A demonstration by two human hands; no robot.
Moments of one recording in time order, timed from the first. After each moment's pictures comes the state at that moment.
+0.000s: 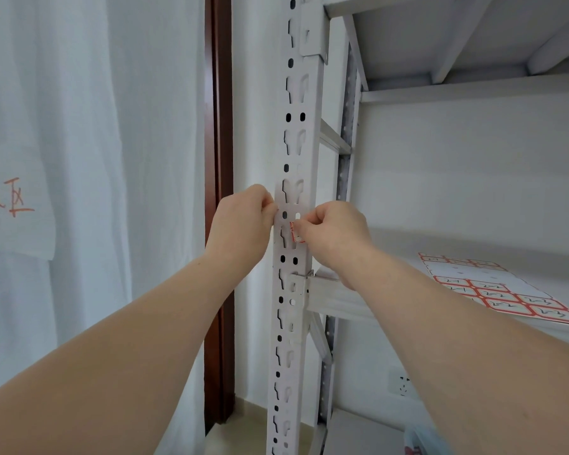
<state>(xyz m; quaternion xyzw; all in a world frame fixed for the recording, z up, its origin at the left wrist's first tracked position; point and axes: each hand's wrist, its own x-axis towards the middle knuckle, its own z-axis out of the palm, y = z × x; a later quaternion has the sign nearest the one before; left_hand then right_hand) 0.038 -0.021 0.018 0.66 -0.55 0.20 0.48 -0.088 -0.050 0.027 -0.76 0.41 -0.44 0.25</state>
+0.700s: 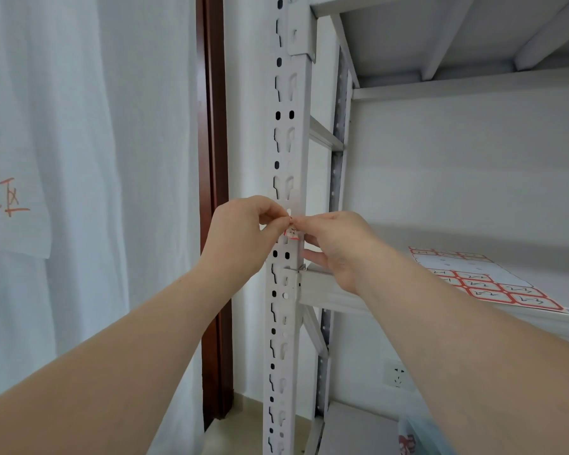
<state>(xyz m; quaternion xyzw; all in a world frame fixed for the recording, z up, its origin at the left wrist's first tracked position) 0.017 0.003 0.010 0.60 -0.59 0.13 0.52 -0.099 -0.058 0.015 -0.61 0.34 -0.46 0.56</state>
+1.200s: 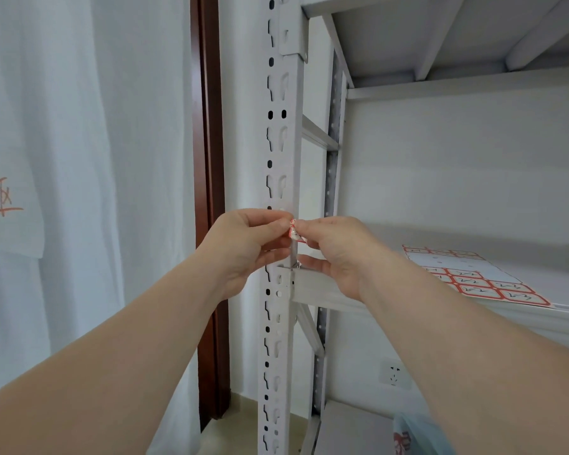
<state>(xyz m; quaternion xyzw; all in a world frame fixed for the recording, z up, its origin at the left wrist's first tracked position) 0.005 0.010 0.010 0.48 -0.47 -0.33 0.66 -0.112 -0.054 0.010 -0.62 0.32 -0.43 0.57</state>
